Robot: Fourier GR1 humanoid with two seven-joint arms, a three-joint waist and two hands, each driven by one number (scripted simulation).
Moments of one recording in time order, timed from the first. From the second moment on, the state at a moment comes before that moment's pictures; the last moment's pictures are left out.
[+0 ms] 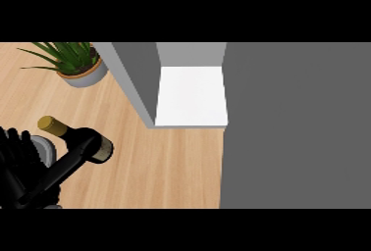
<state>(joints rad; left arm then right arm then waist) 0.11 0.01 -0.01 -1.90 0.02 0.81 0.03 -0.06 -0.18 0.00 -2.42 -0.26 0.11 0.56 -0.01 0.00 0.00</state>
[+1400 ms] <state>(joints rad) 0.08 0.01 0.14 -1.42 0.37 0.53 -0.45 -0.10 -0.17 -0.01 -2.42 -0.25 0.10 0.61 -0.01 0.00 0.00</state>
